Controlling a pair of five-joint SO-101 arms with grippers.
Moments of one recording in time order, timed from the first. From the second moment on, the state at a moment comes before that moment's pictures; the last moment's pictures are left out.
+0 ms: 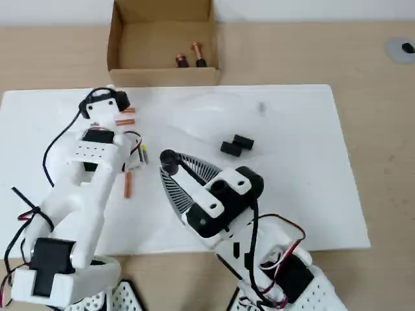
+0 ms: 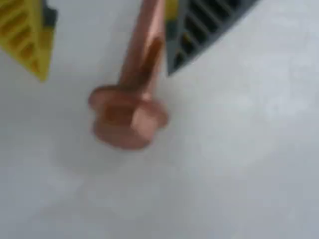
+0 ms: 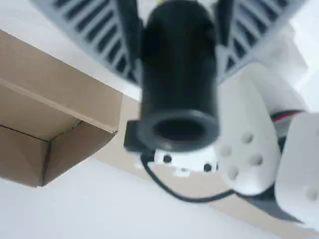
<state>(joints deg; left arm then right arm) 2.5 -9.6 38.7 54.7 8.2 -49.5 -98.7 77.8 32.0 -7.1</state>
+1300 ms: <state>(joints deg) -0.4 13.4 16.2 67.9 2.8 -49.5 -98.7 77.8 32.0 -7.1</state>
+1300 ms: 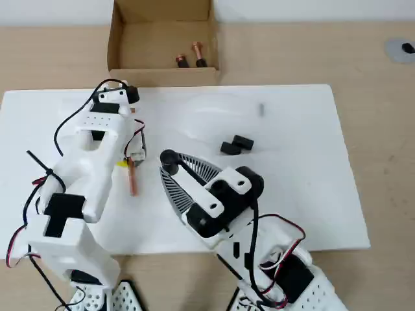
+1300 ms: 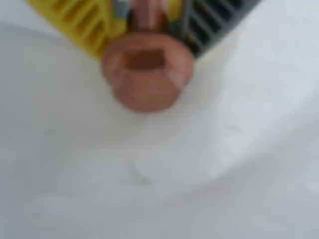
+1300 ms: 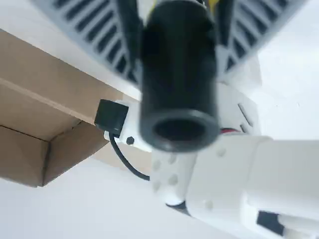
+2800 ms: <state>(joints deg) 25.4 -77.5 22.0 69.1 9.0 -54.3 -98.7 80.3 32.0 -14.3</state>
